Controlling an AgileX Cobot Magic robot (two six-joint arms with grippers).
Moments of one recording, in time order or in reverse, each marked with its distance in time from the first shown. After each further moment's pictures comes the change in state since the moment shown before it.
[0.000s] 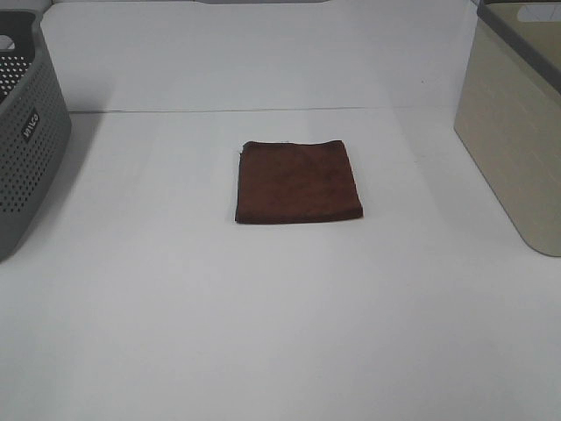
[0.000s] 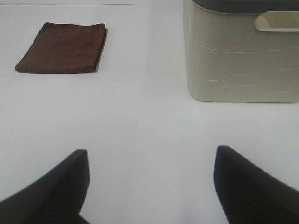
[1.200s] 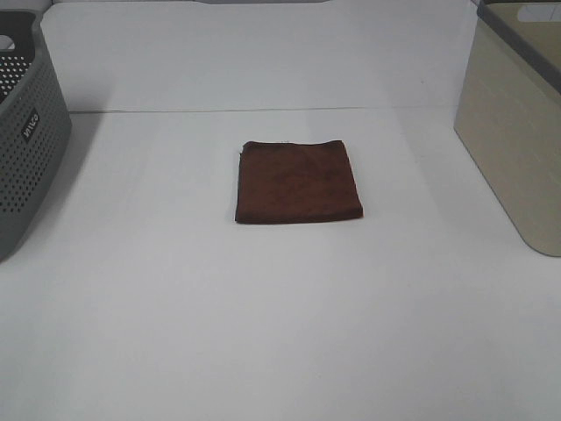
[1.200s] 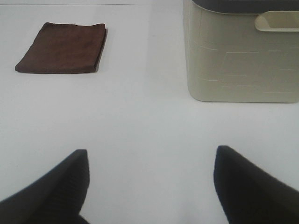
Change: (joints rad) left arm 0.000 0.000 0.000 0.000 0.000 0.000; right arm 0.000 0.000 0.000 0.000 0.000 0.000
